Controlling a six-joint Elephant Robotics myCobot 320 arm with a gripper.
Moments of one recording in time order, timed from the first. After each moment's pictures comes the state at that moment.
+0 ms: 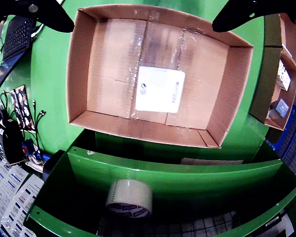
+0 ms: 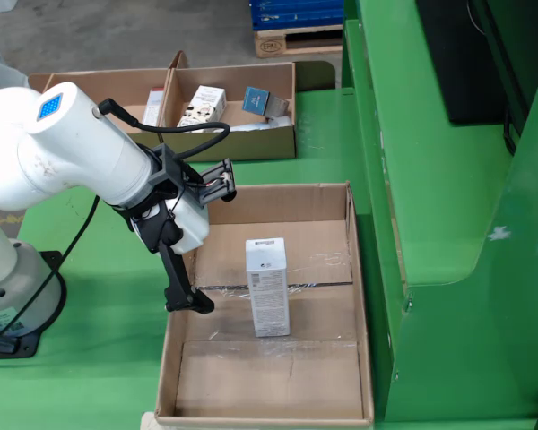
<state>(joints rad) 0.02 -0.23 -1.03 0.16 1.62 -0.10</state>
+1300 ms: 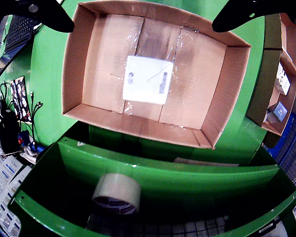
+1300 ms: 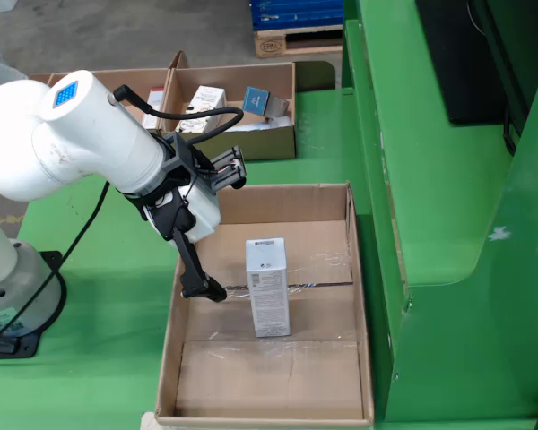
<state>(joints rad) 0.06 -0.31 -0.89 0.09 1.61 -0.12</state>
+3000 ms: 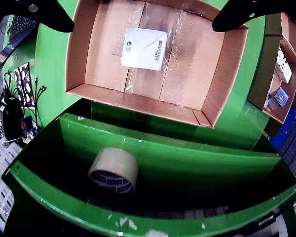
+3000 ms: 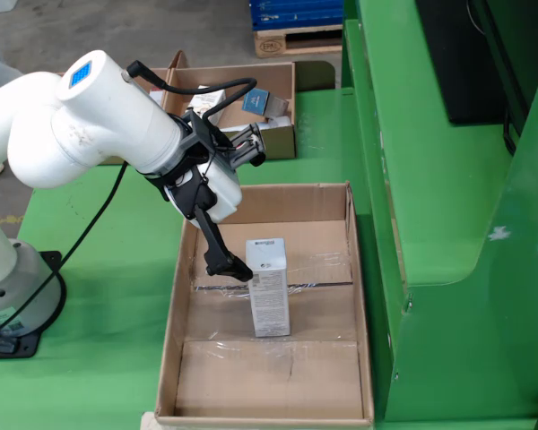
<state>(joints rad) 0.13 -0.46 -0.68 0.09 1.56 -0.08</state>
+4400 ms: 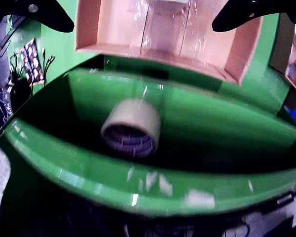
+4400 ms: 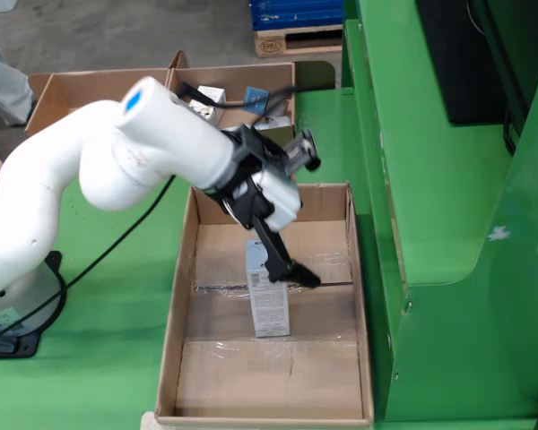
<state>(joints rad) 0.11 -1.02 -0.05 0.22 1.47 -0.10</state>
